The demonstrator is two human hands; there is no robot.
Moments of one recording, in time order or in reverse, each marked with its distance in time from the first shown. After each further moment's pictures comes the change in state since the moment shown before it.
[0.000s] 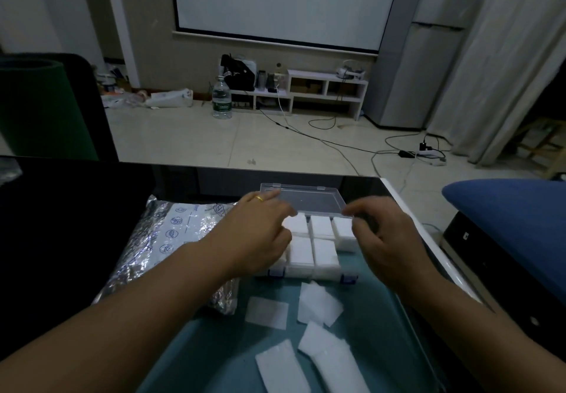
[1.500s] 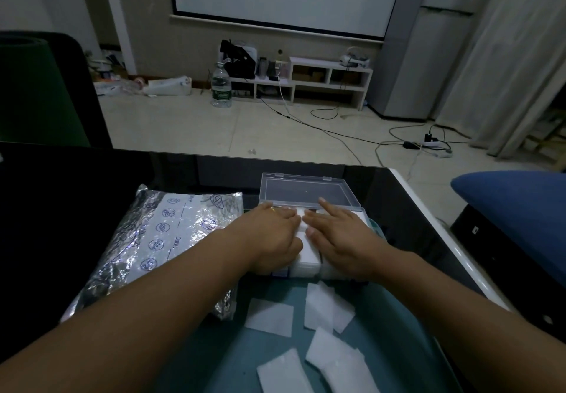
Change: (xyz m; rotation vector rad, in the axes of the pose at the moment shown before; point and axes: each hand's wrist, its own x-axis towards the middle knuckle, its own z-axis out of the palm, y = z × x) left_hand 0.037 -0.028 0.053 0.221 -0.326 0.071; right_hand 0.030 0.018 0.061 -0.364 -0.691 -0.081
